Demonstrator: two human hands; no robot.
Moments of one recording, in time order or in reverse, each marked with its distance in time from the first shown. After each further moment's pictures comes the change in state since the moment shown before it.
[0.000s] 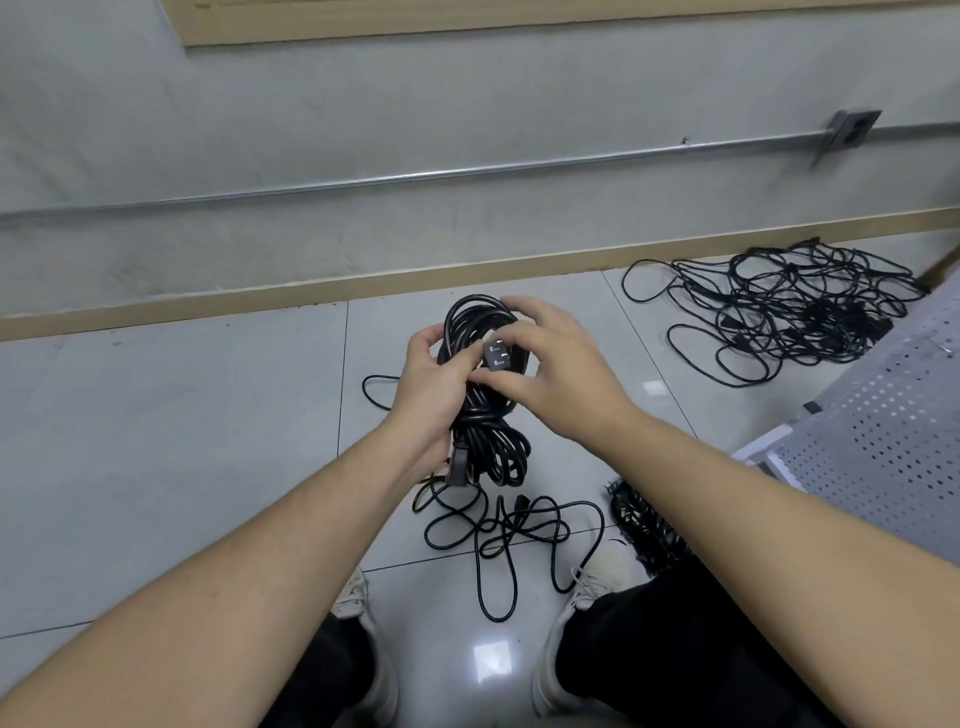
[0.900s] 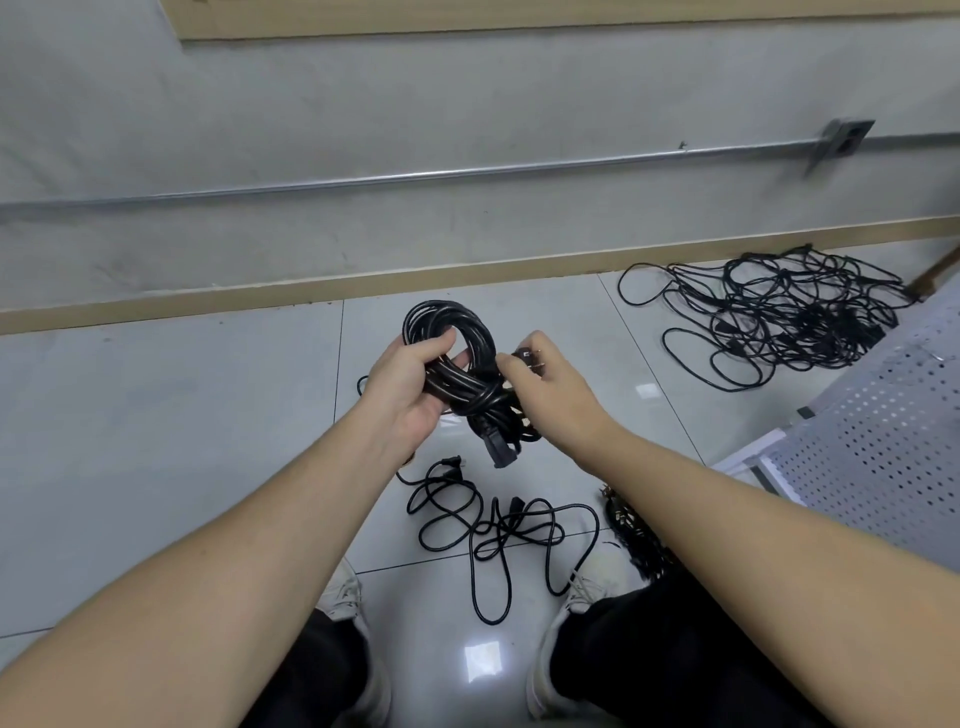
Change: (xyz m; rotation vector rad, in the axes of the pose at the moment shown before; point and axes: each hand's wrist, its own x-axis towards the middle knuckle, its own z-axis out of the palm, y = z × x) left_hand 0.030 0.008 -0.017 -0.362 0.010 -0.156; right_hand -0.005 -0.008 0.013 0.529 -0.078 0.551
